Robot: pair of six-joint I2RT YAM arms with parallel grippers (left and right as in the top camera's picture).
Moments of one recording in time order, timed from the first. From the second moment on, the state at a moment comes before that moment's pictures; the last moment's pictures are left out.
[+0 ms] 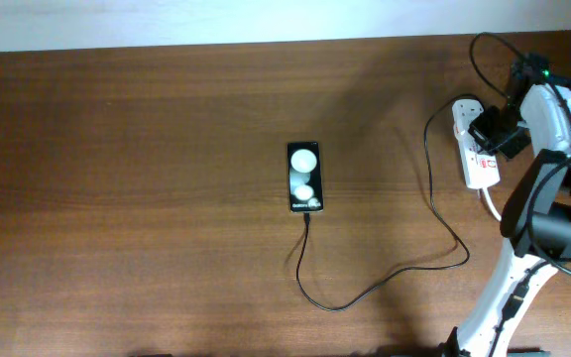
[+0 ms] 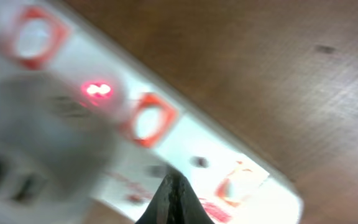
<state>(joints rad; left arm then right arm) 0.01 0.01 1.57 -1.69 -0.15 -0.35 -0.35 2.28 1.87 -1.10 0.00 0.59</state>
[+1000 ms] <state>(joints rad) 0.01 0.01 0.38 -0.46 -0.15 -0.35 -0.03 0.80 1.77 -0.67 -0.58 0.44</state>
